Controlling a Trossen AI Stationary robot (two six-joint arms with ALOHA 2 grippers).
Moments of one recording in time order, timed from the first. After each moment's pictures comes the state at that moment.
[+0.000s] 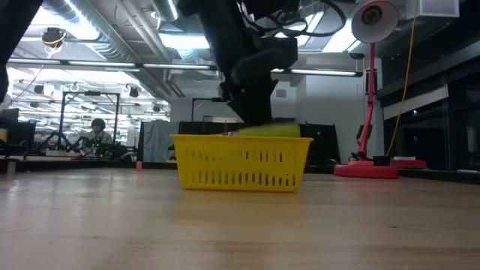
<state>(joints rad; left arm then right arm) -0.11 2.02 1.55 -0.65 -0.25 -0.25 1.25 1.60 1.52 -1.41 0.94 1.46</state>
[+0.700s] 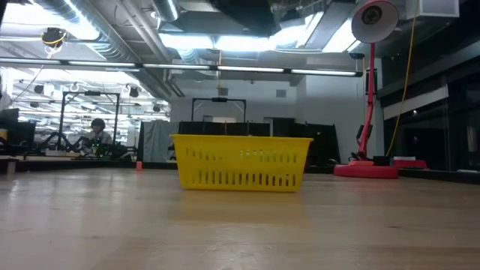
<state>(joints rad) -0.40 1.85 1.59 -0.68 -0.70 -0.21 1.20 1.59 1.19 -1.29 0.40 1.47</state>
